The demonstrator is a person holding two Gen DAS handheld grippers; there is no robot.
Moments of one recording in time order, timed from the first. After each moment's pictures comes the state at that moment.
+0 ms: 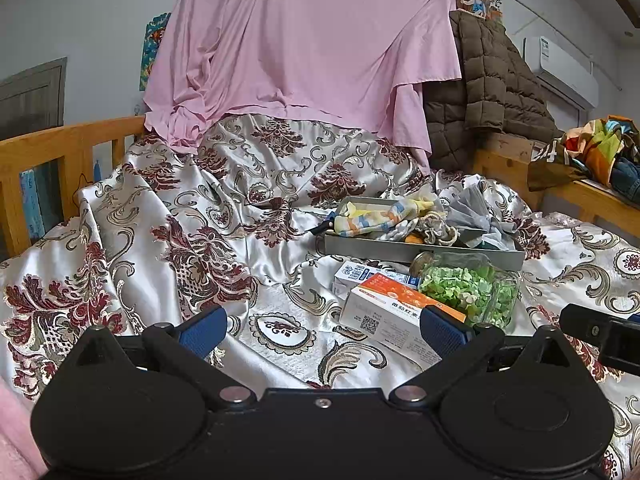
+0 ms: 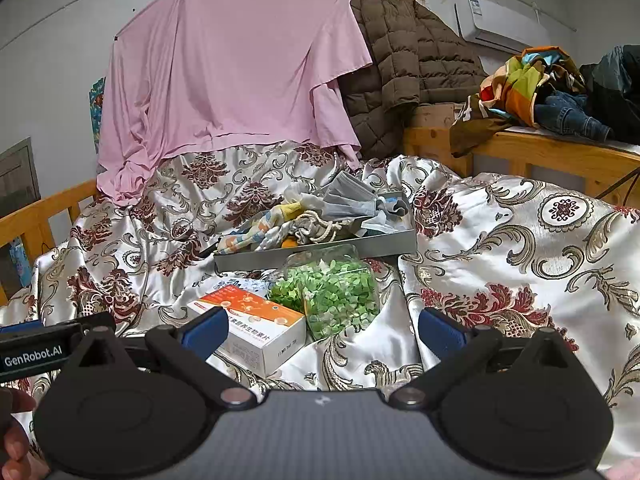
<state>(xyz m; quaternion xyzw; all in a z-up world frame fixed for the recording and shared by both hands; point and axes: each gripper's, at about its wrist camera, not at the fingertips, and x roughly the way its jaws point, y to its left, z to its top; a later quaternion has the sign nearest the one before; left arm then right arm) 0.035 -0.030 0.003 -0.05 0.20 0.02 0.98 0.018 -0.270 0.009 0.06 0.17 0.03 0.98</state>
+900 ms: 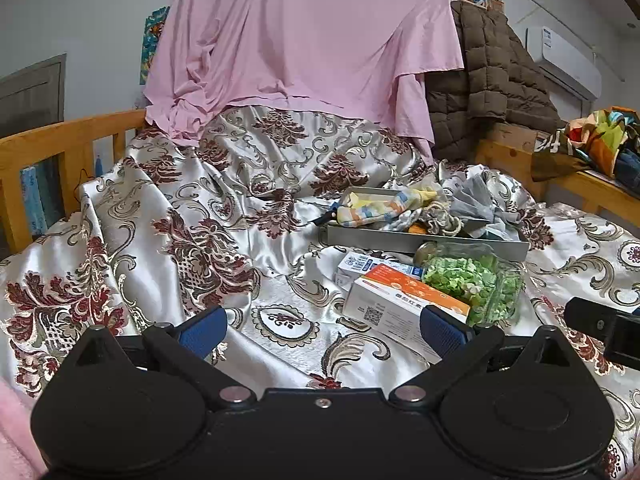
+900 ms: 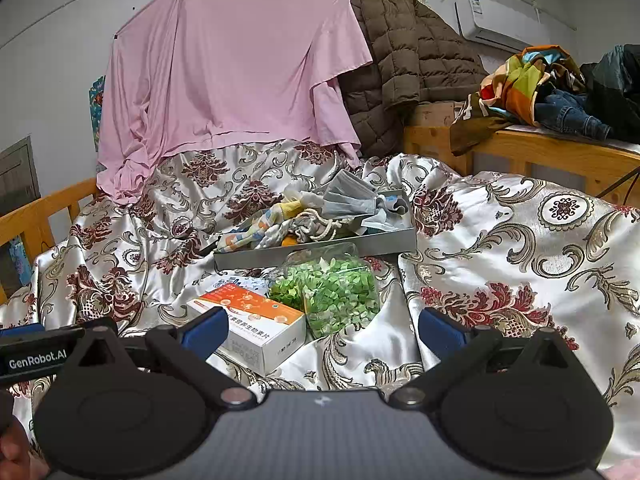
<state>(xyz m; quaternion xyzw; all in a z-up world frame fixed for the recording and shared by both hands) 0.037 -0.030 -0.001 -0.05 0.21 0.03 0.98 0.017 -0.270 0.008 0.06 0.17 0.03 0.98</state>
